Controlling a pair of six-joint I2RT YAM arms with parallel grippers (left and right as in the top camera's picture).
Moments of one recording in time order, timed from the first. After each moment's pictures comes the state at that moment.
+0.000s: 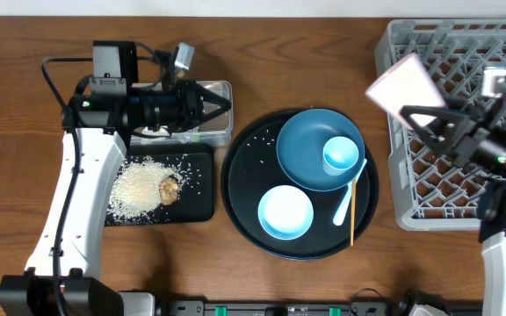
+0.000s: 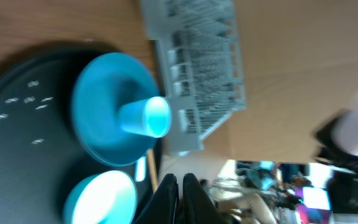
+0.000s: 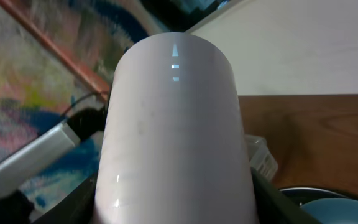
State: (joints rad) left arm -0.03 1.52 1.37 -0.81 1.02 -0.38; right arm -0.36 1.05 0.92 0.30 -1.37 0.88
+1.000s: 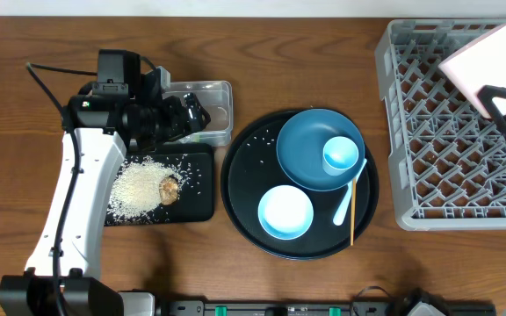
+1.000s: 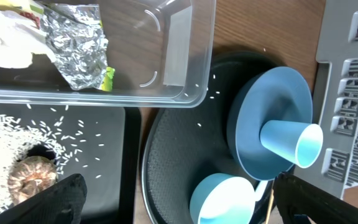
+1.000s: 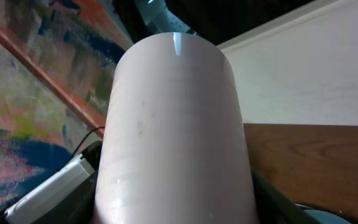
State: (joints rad) left arm -0.03 1.52 1.37 -1.00 0.43 -0.36; right arm -0.63 1.04 1.20 0.30 -1.49 1.14
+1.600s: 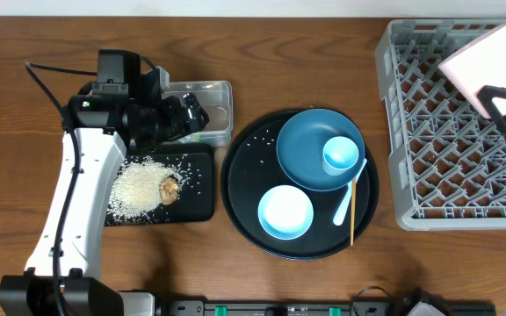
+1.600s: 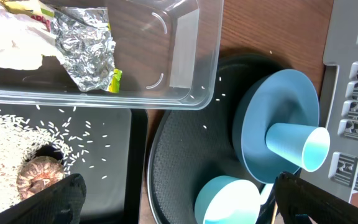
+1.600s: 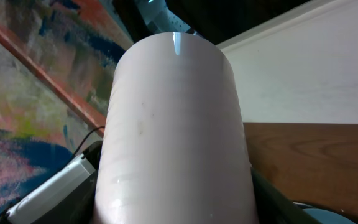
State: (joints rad) left arm -0.03 1.52 1.37 -1.00 0.41 -0.36; right arm -0.63 1.04 1.20 0.30 -1.50 1.14
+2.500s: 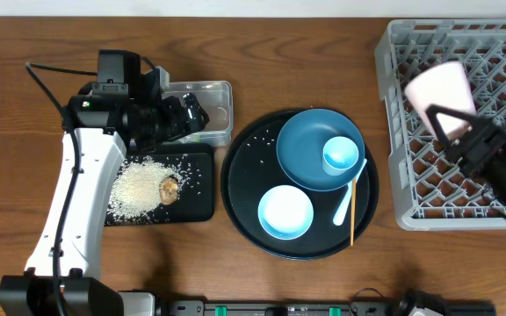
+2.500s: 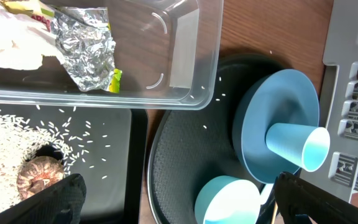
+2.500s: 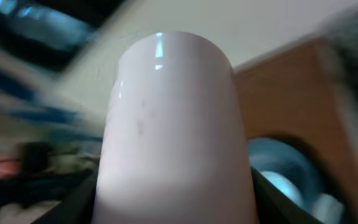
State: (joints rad) left arm -0.03 1.52 1.37 -1.00 0.41 -0.36; right arm -0.38 0.92 1.26 -0.81 -0.80 0.45
